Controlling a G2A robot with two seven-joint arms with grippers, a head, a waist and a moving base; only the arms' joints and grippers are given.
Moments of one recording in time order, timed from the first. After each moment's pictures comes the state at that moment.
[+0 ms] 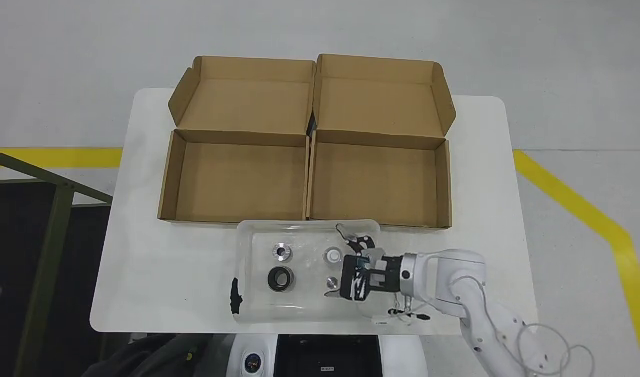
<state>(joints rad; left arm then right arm) -0.29 -0.19 -0.48 -1.38 1.96 -0.31 0.15 -1.42 -1.15 1.14 -1.91 -1.55 -0.91 0.21</state>
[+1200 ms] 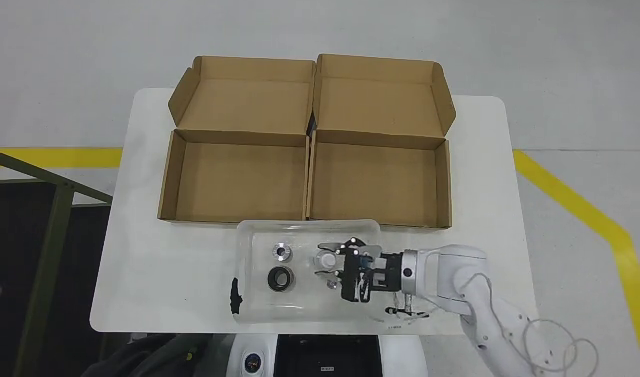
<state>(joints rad) -0.29 -0.19 -0.48 -1.38 1.96 -0.31 0.15 -1.39 -1.13 1.13 -1.95 -1.48 -0.92 0.15</state>
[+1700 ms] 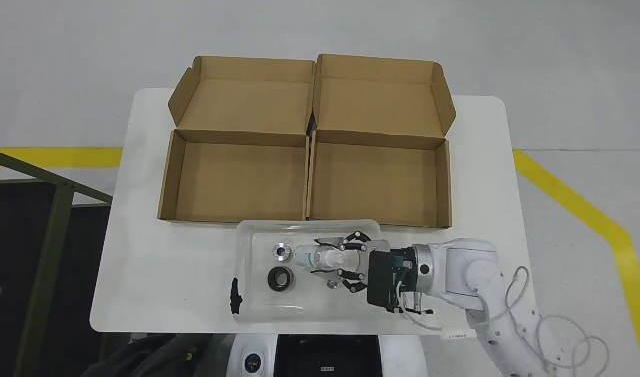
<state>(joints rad) -0.29 -0.19 -0.48 -1.38 1.96 -0.31 0.15 -1.38 -1.12 1.18 -1.98 -1.38 -0.96 -0.08</state>
